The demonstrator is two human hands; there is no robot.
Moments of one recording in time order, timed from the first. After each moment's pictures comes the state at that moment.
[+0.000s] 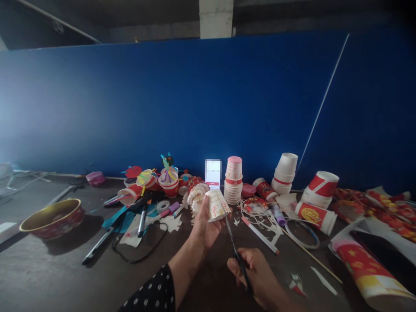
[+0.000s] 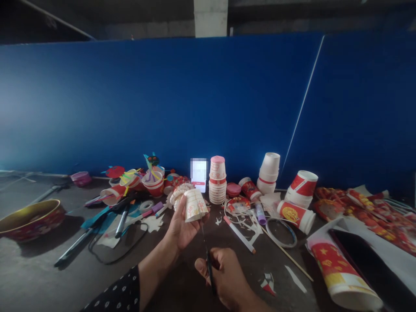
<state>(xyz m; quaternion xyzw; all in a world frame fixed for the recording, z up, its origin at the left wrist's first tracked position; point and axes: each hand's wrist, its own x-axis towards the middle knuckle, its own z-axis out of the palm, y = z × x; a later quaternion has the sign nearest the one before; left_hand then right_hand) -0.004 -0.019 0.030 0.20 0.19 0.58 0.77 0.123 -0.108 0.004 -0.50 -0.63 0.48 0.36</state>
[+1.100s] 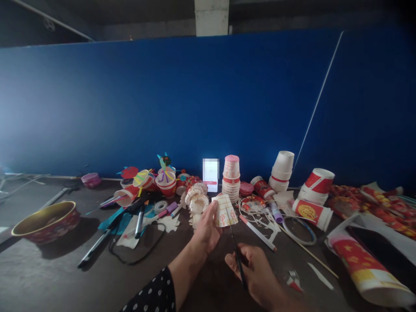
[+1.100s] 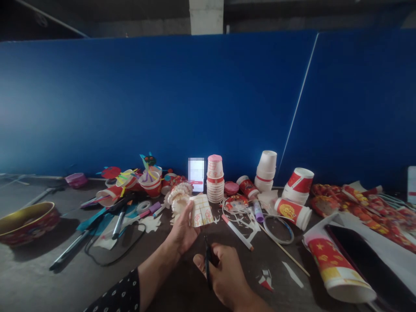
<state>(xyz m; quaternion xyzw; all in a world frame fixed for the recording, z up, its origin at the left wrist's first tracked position) 0.008 -0.027 0.026 0.24 0.24 0.58 0.74 0.123 -0.107 0.000 -0.50 -0.64 0.43 0.39</state>
